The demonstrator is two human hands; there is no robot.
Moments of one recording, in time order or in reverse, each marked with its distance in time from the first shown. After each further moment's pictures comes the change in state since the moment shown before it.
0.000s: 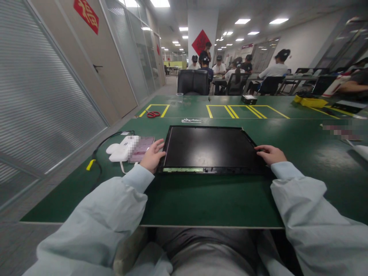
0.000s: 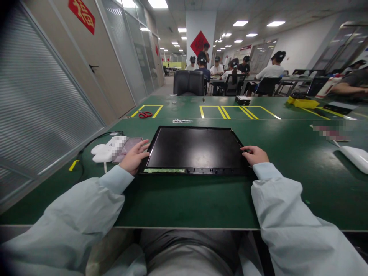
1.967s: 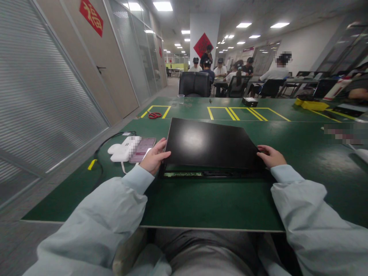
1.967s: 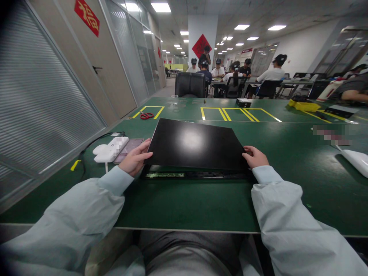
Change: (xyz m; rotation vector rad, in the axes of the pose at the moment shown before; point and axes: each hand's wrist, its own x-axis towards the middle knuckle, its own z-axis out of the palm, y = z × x) left_hand -0.013 0.014 0.006 -0.112 -0.129 0.129; right_hand 0.004 0.009 0.014 0.201 0.073 -0.033
